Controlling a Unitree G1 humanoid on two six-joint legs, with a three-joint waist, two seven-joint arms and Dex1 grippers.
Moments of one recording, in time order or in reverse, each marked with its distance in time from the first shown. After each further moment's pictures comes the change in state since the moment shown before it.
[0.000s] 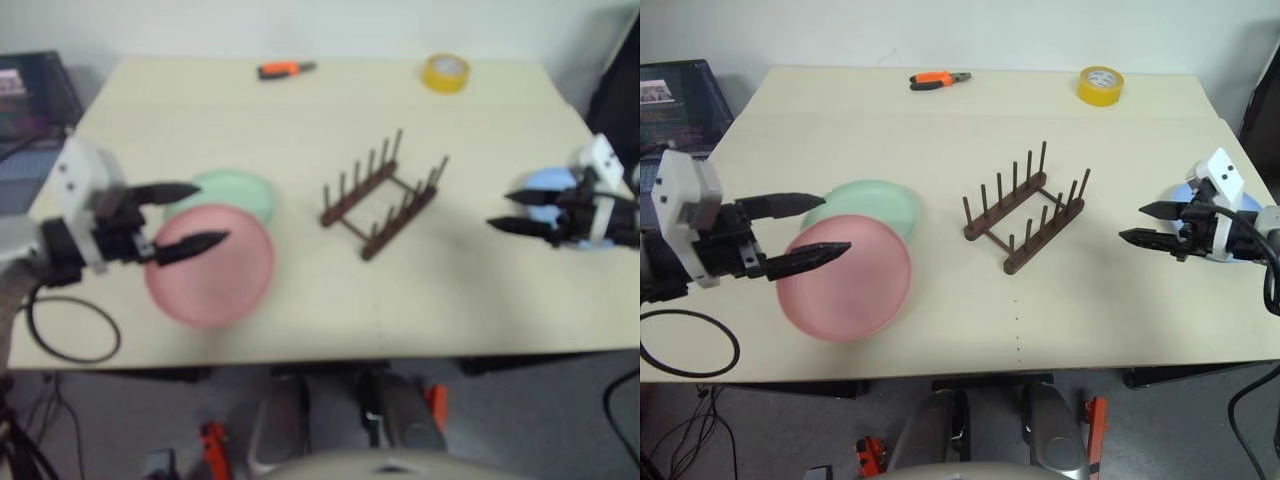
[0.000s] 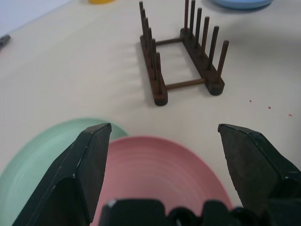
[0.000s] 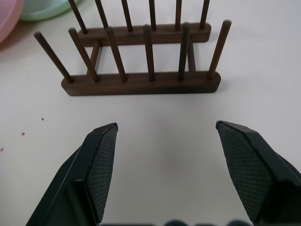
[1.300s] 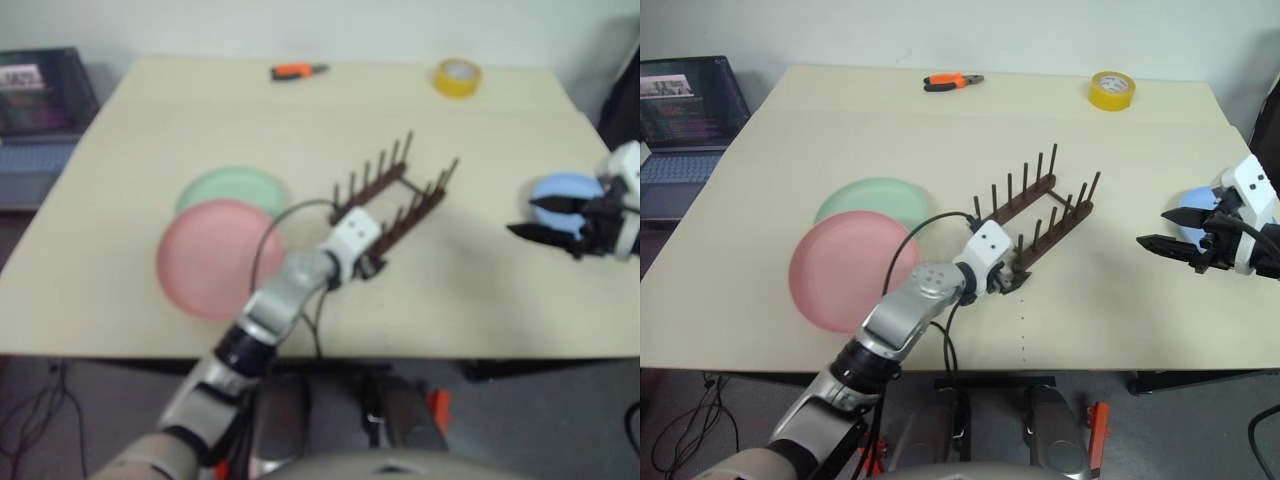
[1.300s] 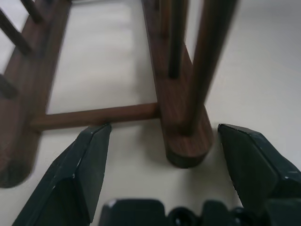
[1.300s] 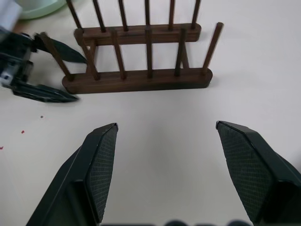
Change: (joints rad) left arm -0.452 -0.897 -0.926 0.423 0.630 0.056 0.612; right arm 0.219 -0.045 -0.205 -0.241 0.067 0.128 -0.107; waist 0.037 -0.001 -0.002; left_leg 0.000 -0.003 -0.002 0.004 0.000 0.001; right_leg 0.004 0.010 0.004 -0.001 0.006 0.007
